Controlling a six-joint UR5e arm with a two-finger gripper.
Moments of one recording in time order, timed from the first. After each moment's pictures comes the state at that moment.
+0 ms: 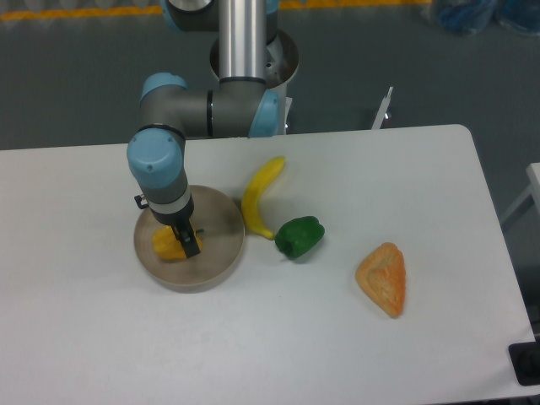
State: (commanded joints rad) arm 1.75 -1.92 -1.79 -0.97 1.58 1.09
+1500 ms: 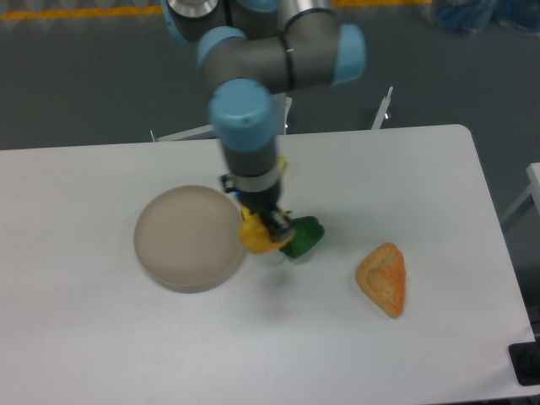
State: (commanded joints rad) arm 2.16 -1.82 -1.50 -1.34 1.59 1.28
